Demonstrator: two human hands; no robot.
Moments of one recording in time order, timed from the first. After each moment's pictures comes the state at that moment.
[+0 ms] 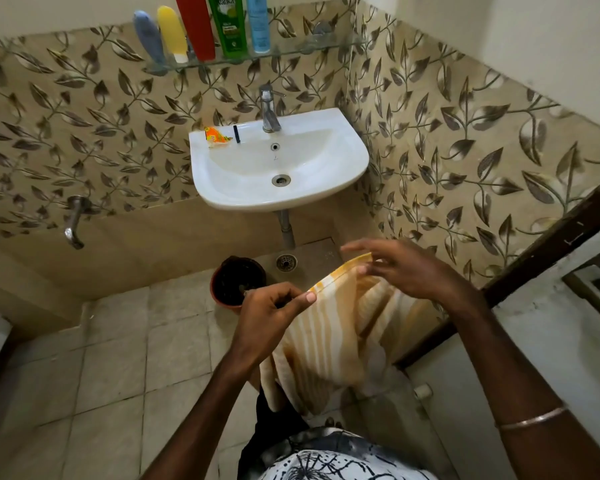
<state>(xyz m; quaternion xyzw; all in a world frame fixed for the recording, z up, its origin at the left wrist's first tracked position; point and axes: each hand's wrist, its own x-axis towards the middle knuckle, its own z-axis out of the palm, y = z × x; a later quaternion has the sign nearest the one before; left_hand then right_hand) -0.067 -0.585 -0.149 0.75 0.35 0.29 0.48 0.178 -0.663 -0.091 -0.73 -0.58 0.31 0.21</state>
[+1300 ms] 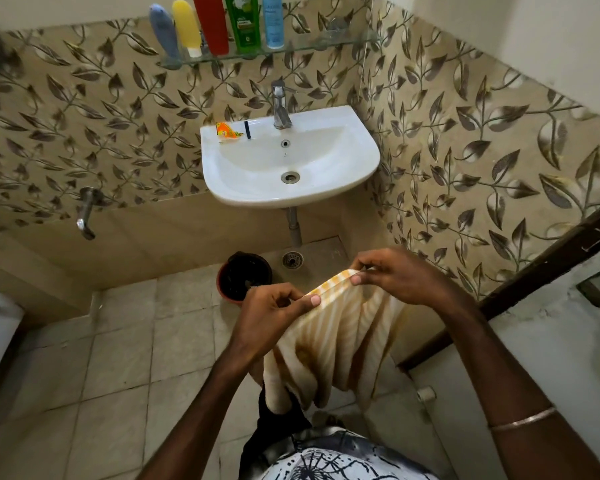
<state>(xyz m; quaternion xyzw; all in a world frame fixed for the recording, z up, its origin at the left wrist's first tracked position) -0.077 -0.583 -0.144 0.75 0.38 0.25 0.48 0.170 -0.654 -0.105 -0.68 -0.62 0.32 0.22</state>
